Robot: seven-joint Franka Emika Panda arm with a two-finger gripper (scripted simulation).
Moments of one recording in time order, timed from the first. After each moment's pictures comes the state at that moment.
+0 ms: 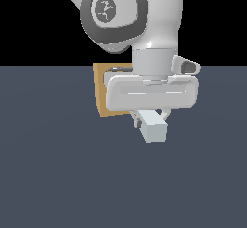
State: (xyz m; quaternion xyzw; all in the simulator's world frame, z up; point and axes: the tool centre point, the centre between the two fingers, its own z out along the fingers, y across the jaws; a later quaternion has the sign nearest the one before) arm 0.062 -0.030 0.064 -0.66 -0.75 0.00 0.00
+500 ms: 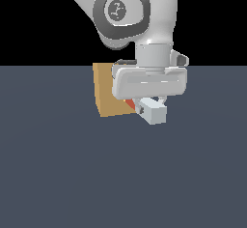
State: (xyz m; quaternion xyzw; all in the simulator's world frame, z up) arm 0.071 0.023 0.079 -0.59 -0.81 0.00 0.00
